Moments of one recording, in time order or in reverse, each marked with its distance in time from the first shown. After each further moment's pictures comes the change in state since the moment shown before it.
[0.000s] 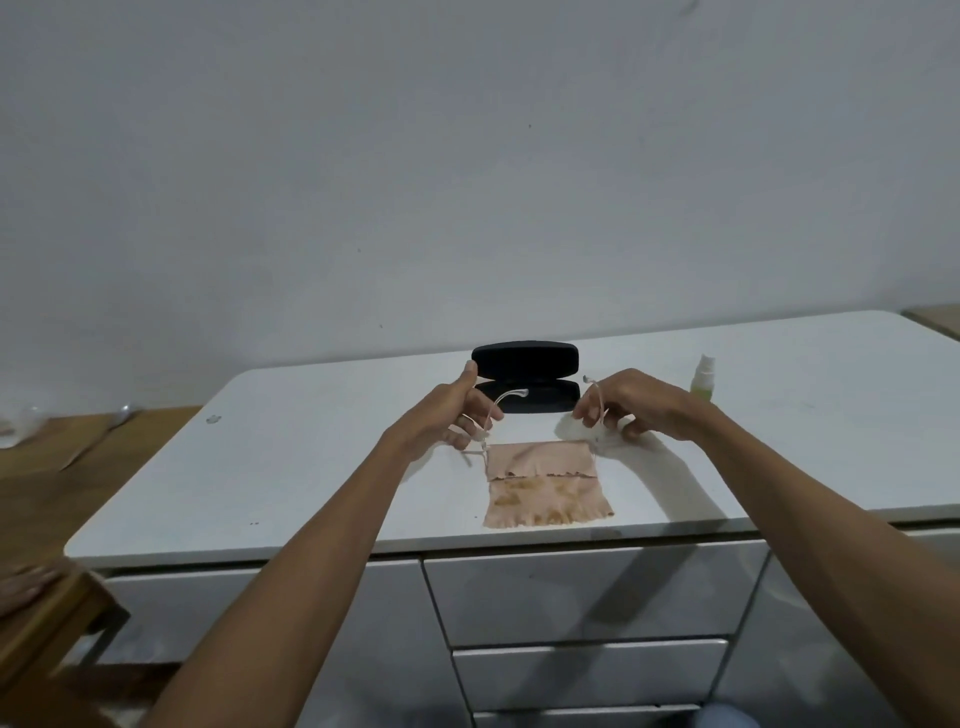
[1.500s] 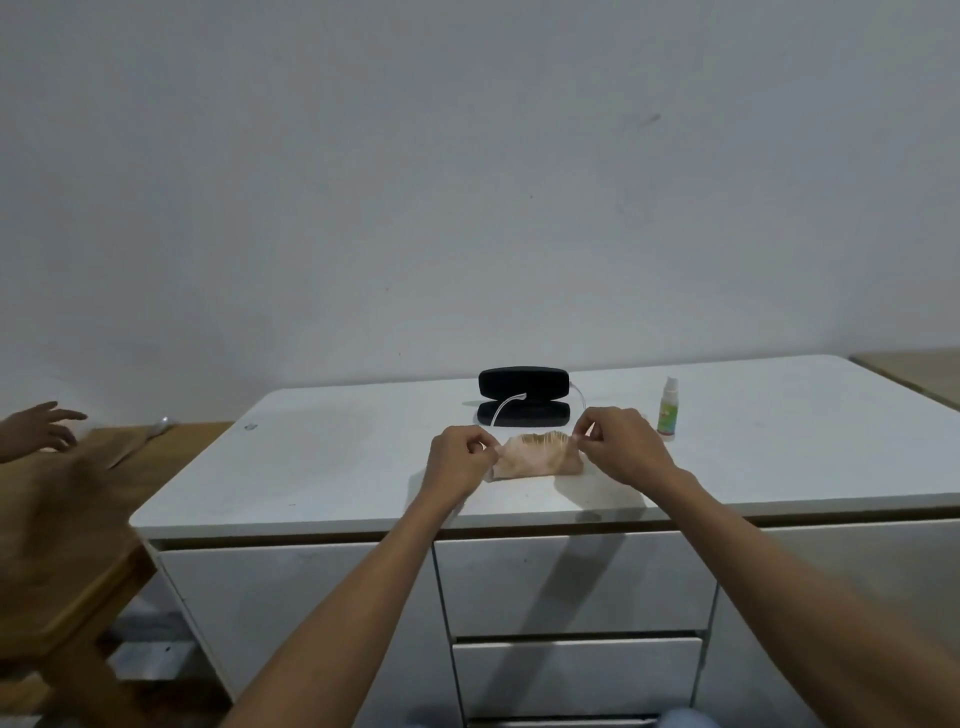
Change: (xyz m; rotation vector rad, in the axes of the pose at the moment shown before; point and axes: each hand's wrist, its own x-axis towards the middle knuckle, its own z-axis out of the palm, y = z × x) left_hand -0.076 -0.025 0.056 0.202 0.491 0.283; right_hand -0.065 0.006 0.057 -0.513 0.546 -0.277
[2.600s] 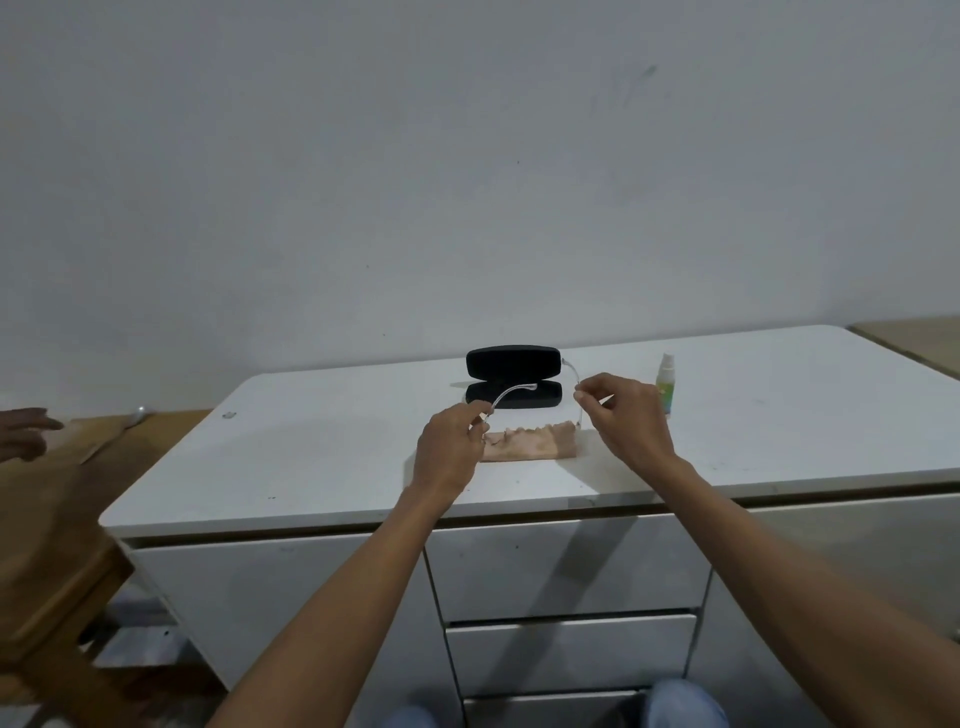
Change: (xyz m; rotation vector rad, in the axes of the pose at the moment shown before) left_hand 0.018 -0.014 0.017 0.227 0.081 0.217; right_hand 0.008 0.012 0.004 0.222 0.334 -0.029
